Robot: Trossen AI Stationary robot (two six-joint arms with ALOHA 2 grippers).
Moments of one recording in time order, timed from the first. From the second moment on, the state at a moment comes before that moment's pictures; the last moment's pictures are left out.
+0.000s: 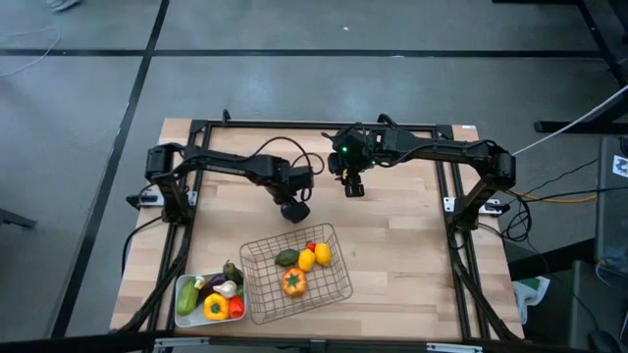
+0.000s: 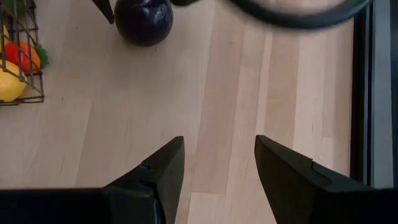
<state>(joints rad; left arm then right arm) 0.14 1.80 1.25 -0.82 0.05 -0.59 -0.24 1.69 1.48 -0.80 -0.04 -0.42</state>
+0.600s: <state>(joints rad) 0.14 1.85 1.25 -0.83 -0.01 -0.62 -0.24 1.69 1.48 -0.80 -0.04 -0.42</state>
